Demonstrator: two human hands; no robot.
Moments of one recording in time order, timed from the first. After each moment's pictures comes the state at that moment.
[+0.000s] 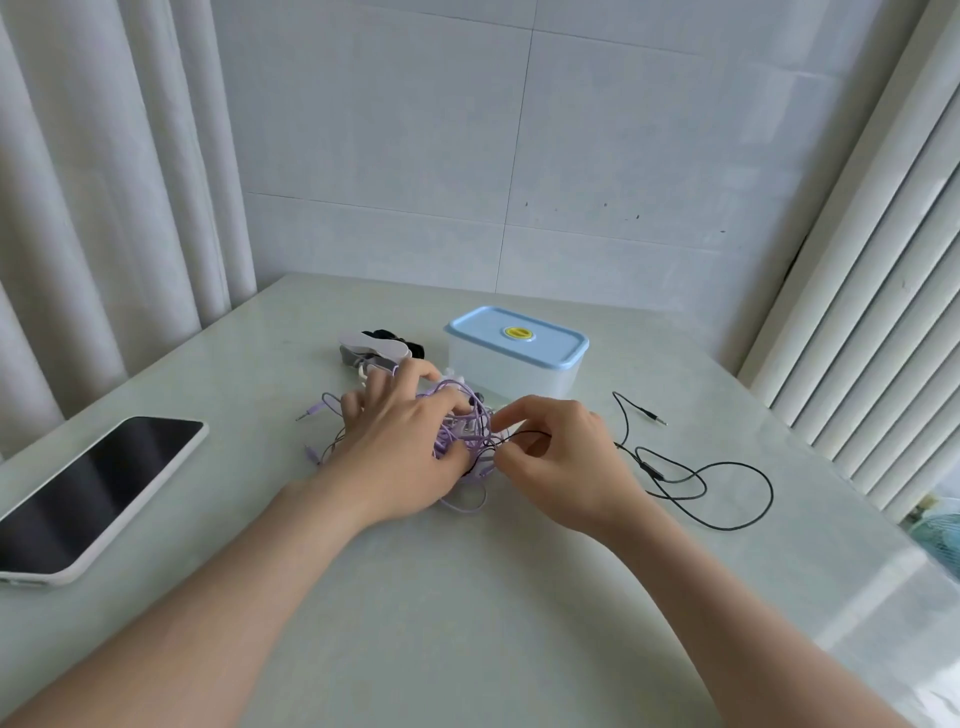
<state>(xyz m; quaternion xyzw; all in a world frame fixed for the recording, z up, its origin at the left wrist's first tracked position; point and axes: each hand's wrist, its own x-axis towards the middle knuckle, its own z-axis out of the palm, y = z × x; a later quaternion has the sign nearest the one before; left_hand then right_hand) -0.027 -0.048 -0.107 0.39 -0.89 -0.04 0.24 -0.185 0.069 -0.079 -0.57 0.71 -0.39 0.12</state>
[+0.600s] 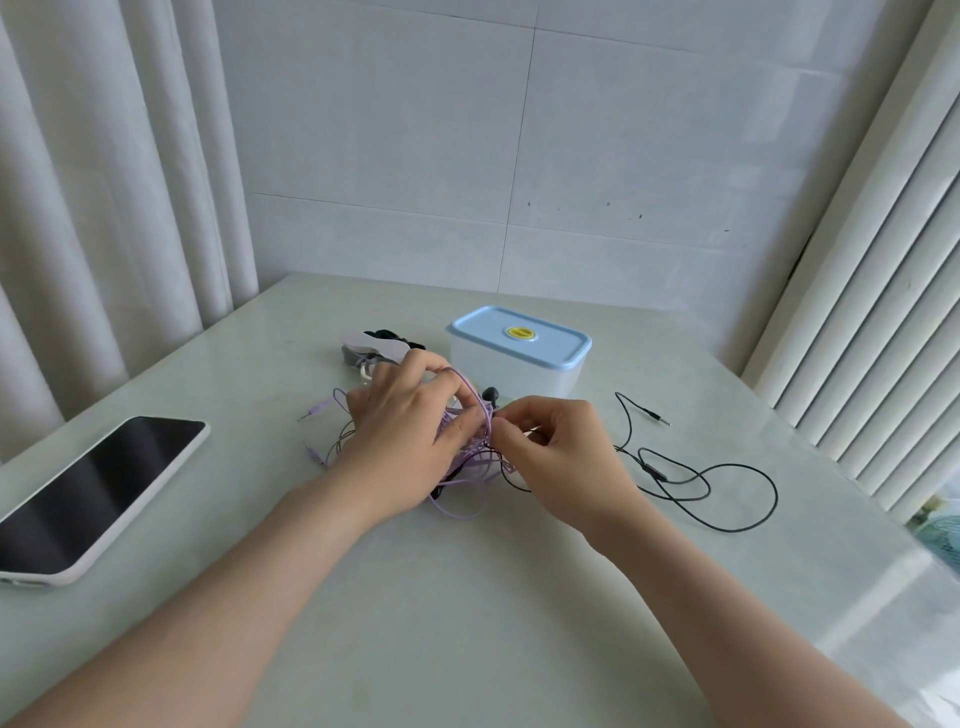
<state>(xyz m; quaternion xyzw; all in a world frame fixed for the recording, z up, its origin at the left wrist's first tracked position) -0.031 -0.045 -0.103 0.35 -0.87 -0.09 0.34 -0.181 0.062 -0.082 -0.52 0.67 -0.50 0.20</state>
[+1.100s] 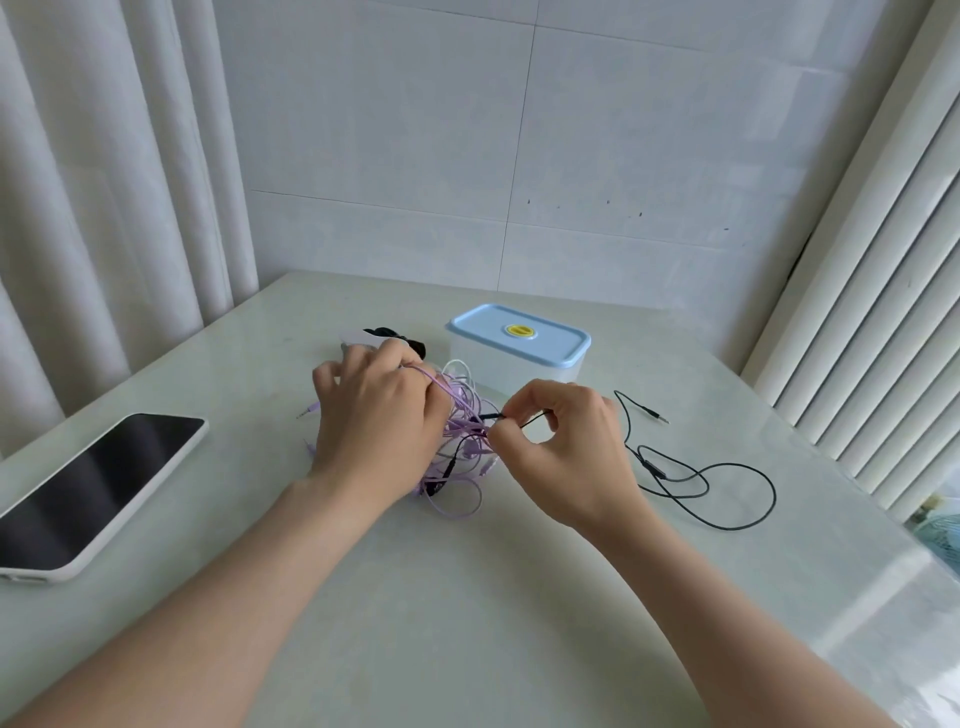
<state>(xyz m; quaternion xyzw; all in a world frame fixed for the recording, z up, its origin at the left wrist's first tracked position) -0.028 -0.046 -0.097 0.43 -0.81 0.06 0.39 -0.173 0.071 -0.071 -0.58 0.68 -0.45 -0.01</state>
